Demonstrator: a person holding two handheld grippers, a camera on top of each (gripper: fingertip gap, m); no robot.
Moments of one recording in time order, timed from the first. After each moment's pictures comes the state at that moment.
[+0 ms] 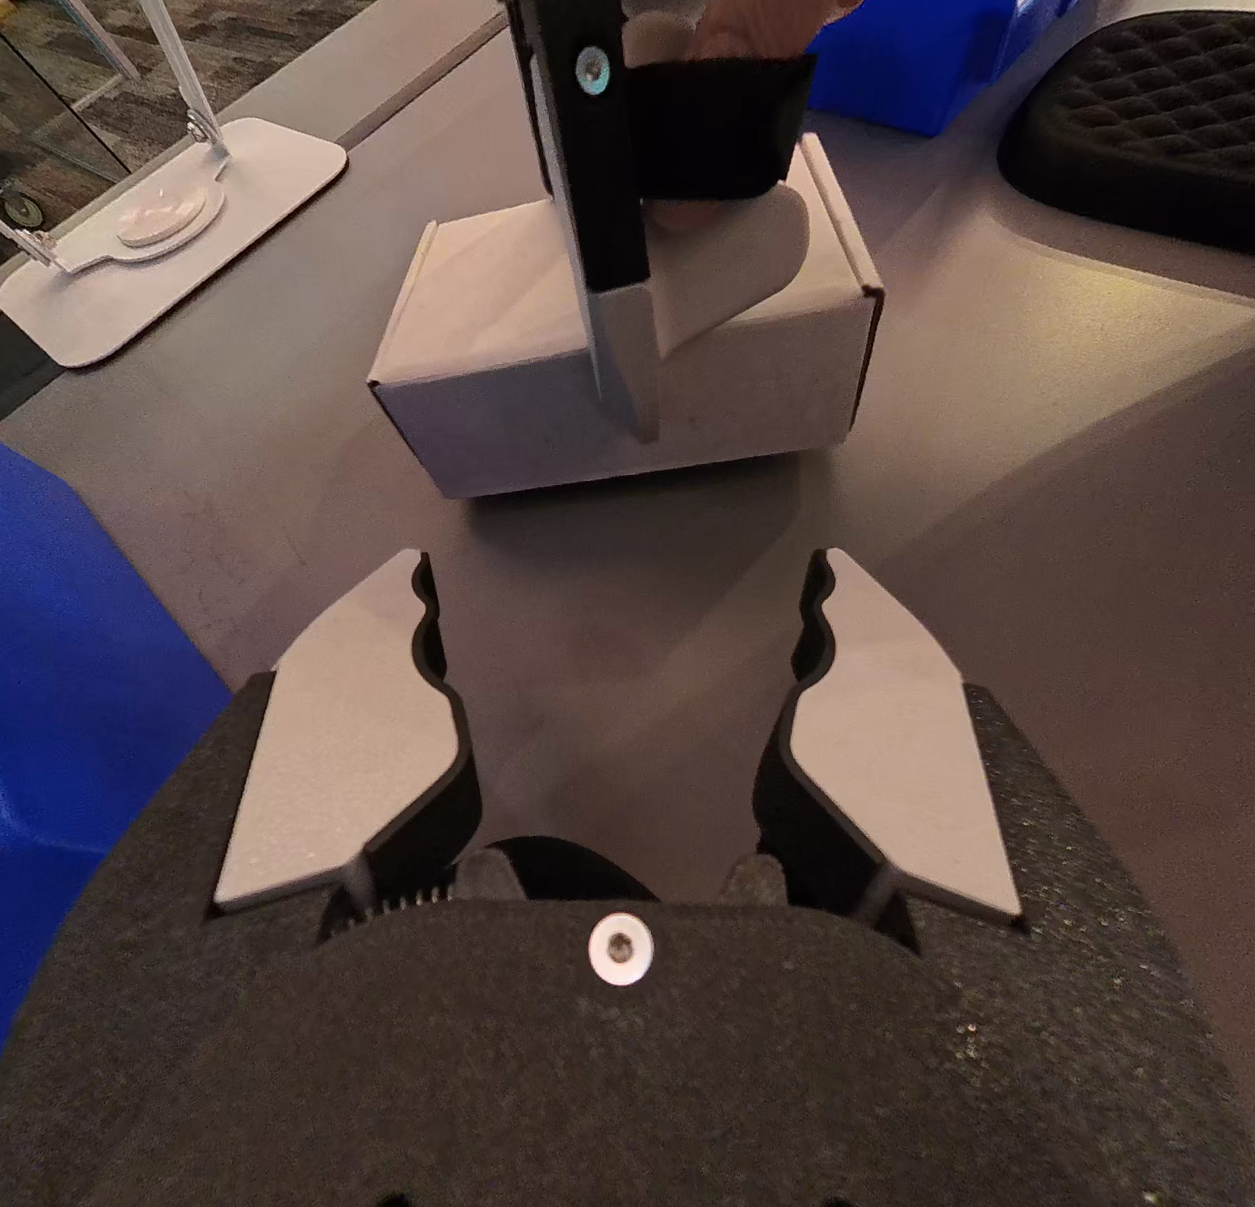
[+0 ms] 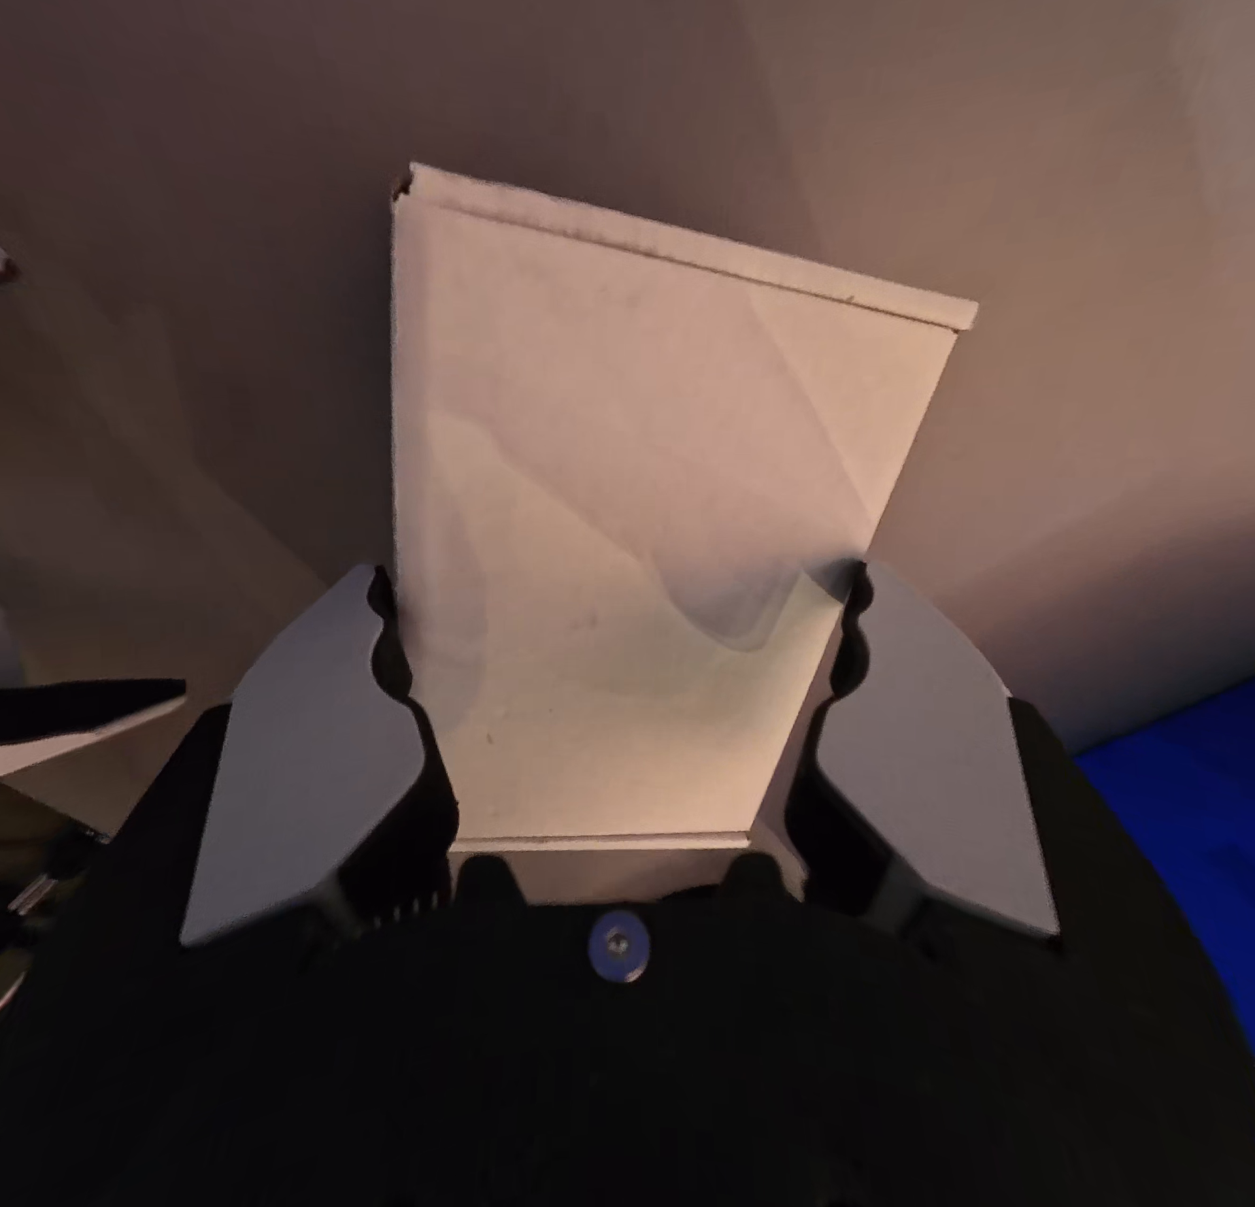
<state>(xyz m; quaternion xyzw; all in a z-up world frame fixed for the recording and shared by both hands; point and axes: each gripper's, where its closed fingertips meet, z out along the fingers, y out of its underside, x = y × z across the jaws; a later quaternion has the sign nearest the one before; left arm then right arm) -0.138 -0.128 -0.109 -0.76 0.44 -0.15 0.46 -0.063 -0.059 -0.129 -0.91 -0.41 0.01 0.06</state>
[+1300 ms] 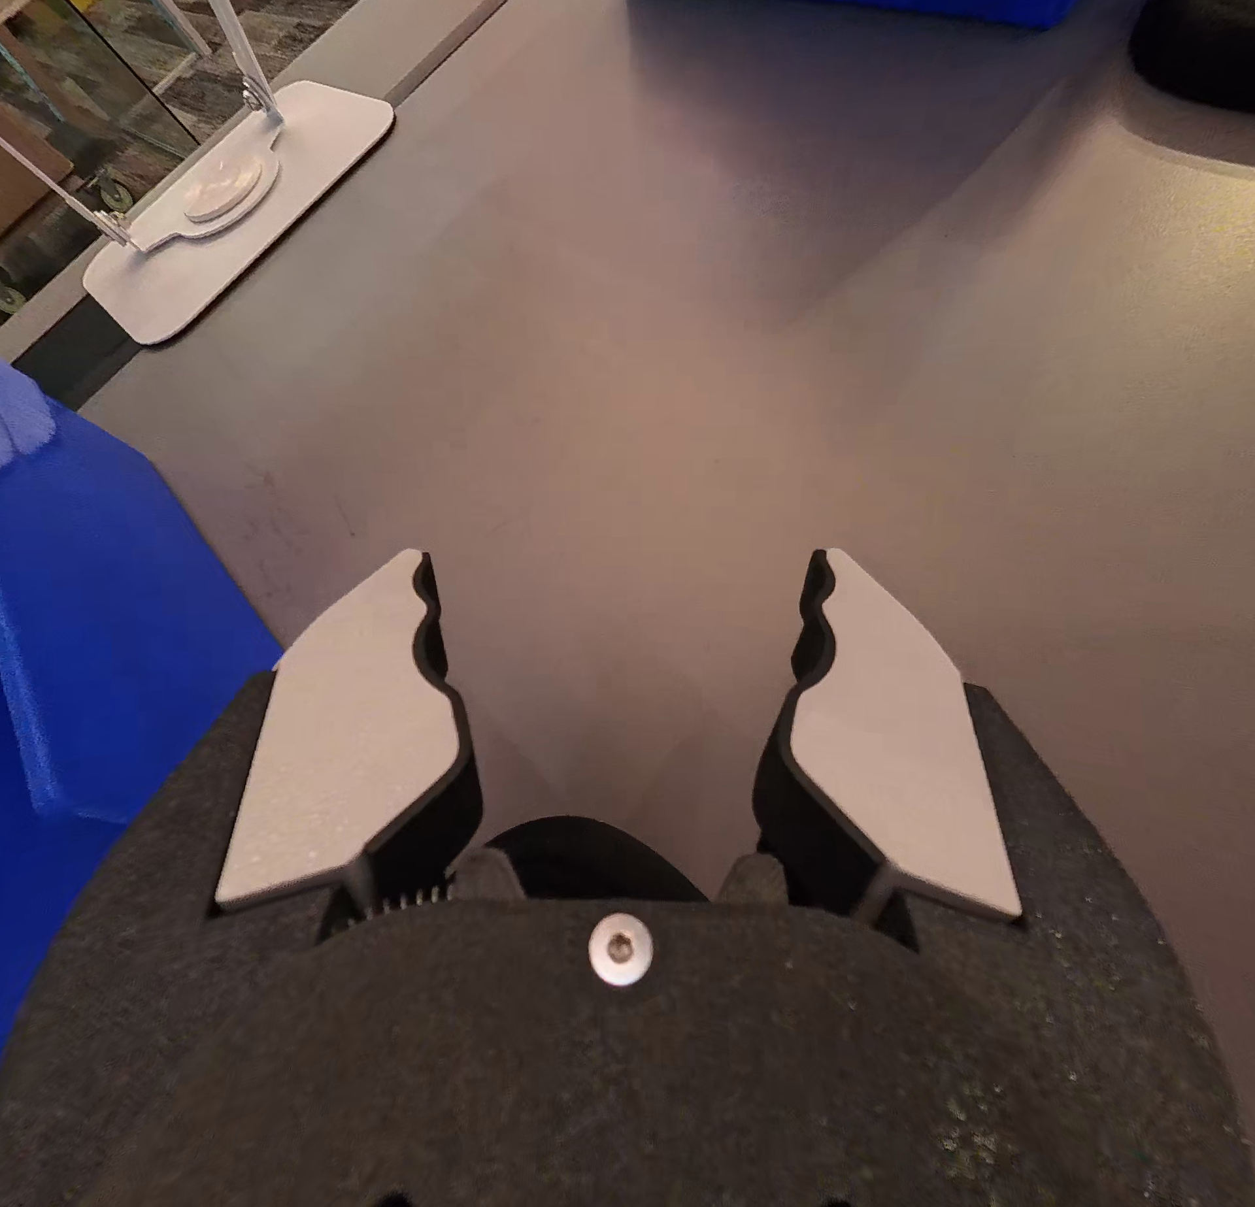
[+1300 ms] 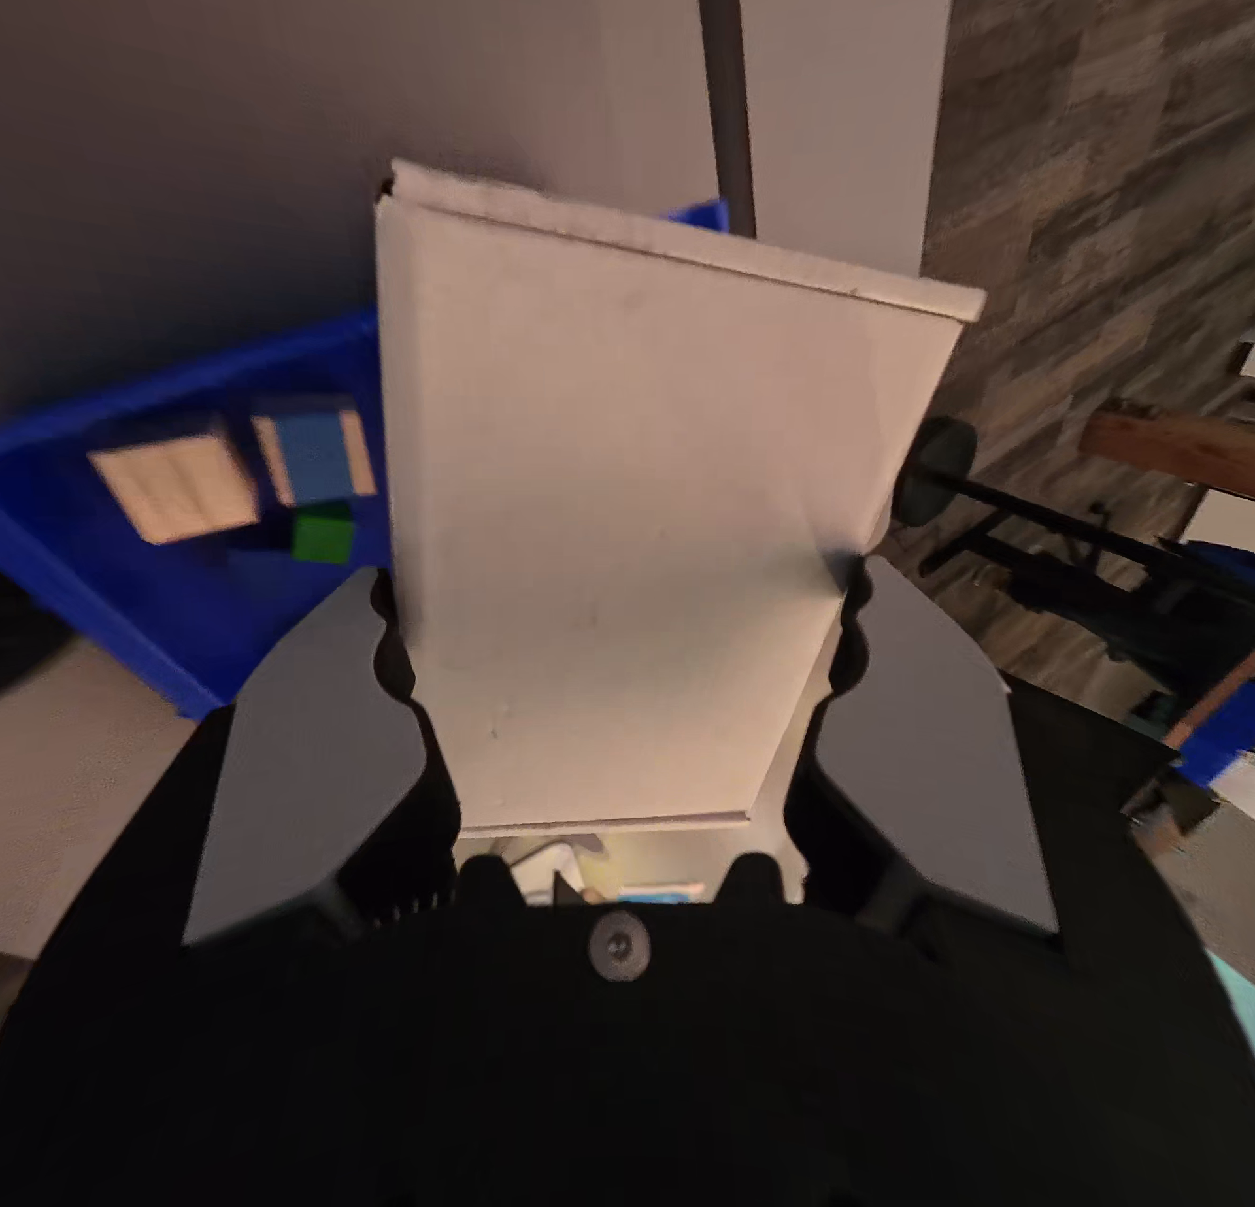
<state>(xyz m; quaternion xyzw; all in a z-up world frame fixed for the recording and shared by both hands) -0.148 -0.118 -0.118 -0.77 0.44 -0.08 0.46 0.204 0.050 0.028 -0.79 -0.56 -0.21 0.14</state>
